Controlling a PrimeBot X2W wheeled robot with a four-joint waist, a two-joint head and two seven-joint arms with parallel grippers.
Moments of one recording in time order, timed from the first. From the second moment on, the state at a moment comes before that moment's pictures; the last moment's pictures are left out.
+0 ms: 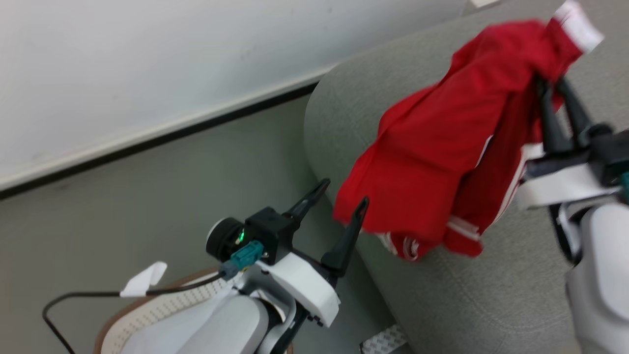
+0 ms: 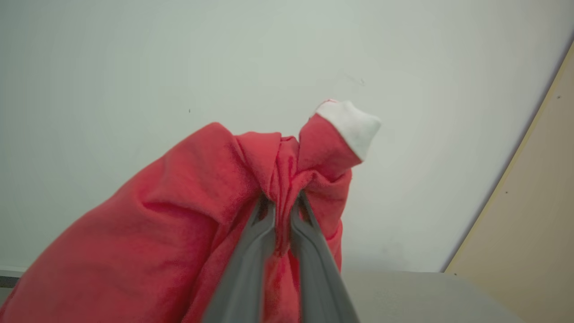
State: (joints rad) left arm -0.45 0.15 -0.62 0.04 -0.36 0.05 -0.01; right arm -0.60 -0.05 -0.01 0.27 -0.10 0.13 -0.19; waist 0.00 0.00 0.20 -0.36
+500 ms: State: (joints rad) left arm -0.70 0.11 -0.68 0.04 -0.30 -0.01 0.00; right arm -1.06 -0.36 -0.19 0.35 -0.17 0.13 -0.12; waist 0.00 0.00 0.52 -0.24
